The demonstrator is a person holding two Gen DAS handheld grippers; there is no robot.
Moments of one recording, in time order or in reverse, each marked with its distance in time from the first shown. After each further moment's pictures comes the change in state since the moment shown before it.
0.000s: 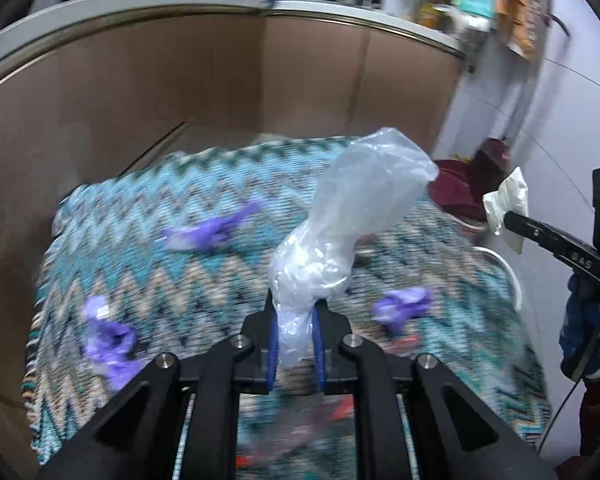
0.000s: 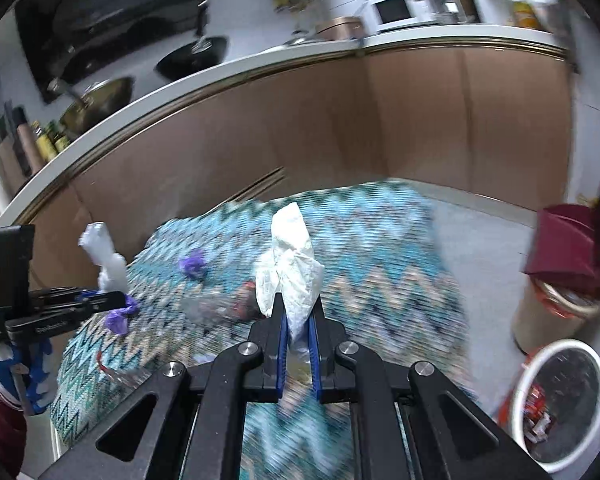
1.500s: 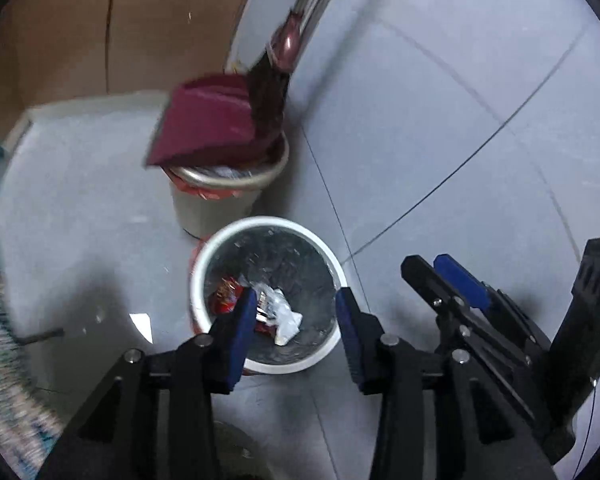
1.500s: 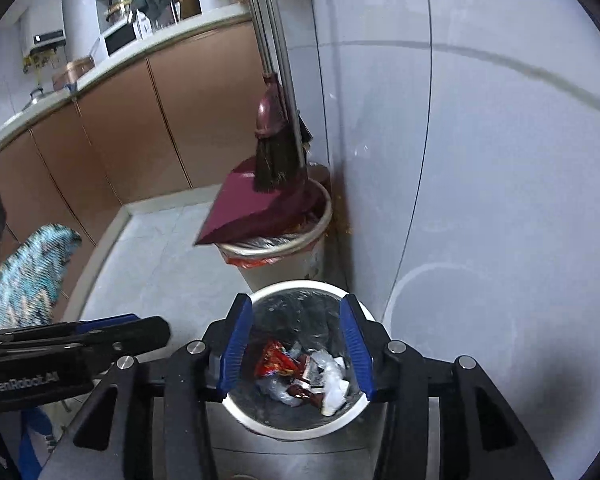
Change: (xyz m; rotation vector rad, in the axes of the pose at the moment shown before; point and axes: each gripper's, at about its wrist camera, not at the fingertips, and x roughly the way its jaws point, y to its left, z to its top) left arm 0.213 -0.397 0.062 0.197 0.255 -0.503; right arm -0.122 -0.239 -0.071 0.380 -0.074 -0.698
